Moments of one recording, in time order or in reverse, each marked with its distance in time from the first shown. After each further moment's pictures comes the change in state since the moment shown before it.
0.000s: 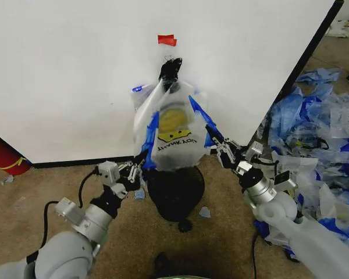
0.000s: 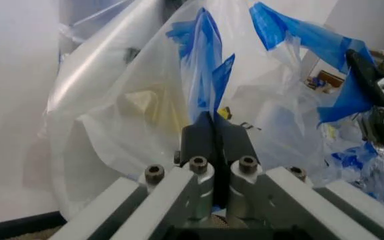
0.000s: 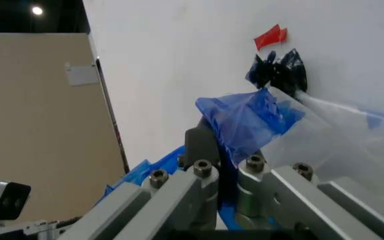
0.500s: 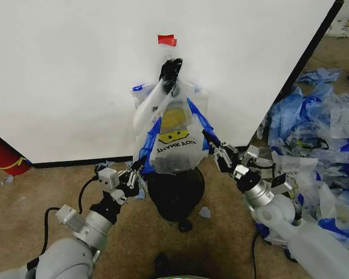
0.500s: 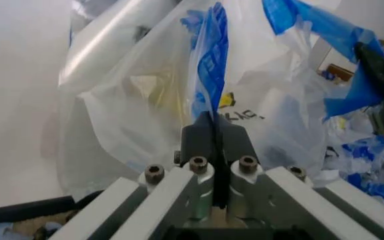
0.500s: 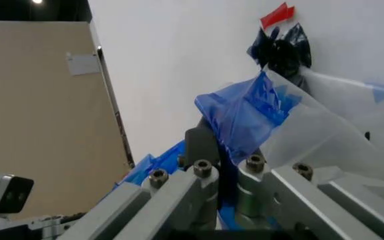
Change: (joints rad) left arm 0.065 -0.004 -0.005 0.023 0.049 -0.024 -0.002; right arm -0.023 0.002 -0.018 -0.009 -0.036 0.002 -0.012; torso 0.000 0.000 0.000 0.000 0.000
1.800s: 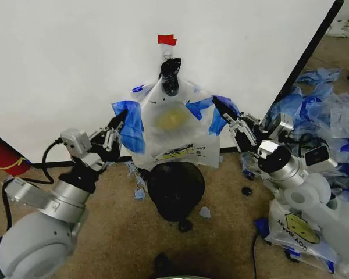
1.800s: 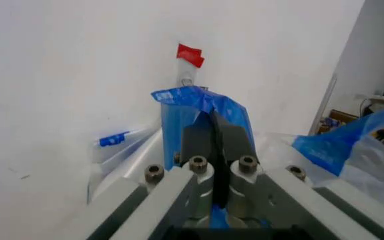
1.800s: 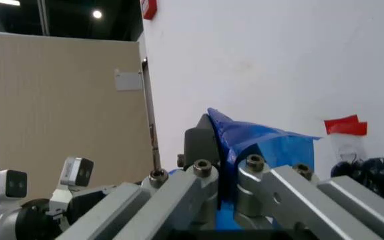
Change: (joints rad) left arm -0.040 0.087 -0.352 -0.143 -0.160 0.048 -0.054; right arm 0.131 -0.187 0.101 0.221 0.173 -0.084 0.020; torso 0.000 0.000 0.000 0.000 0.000
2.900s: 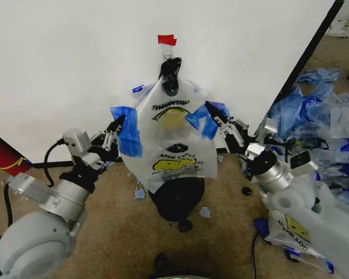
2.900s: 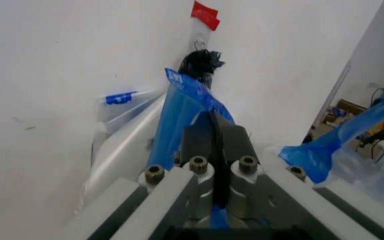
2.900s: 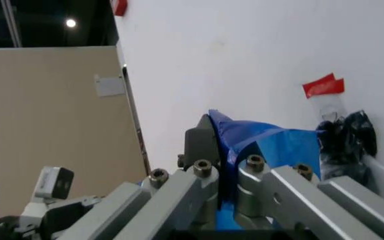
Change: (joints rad) left arm -0.002 -0.016 0.065 0.004 -0.034 0.033 -0.033; right arm 0.010 0.110 -0.102 -0.068 -0.047 0.004 0.068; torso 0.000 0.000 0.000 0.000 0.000
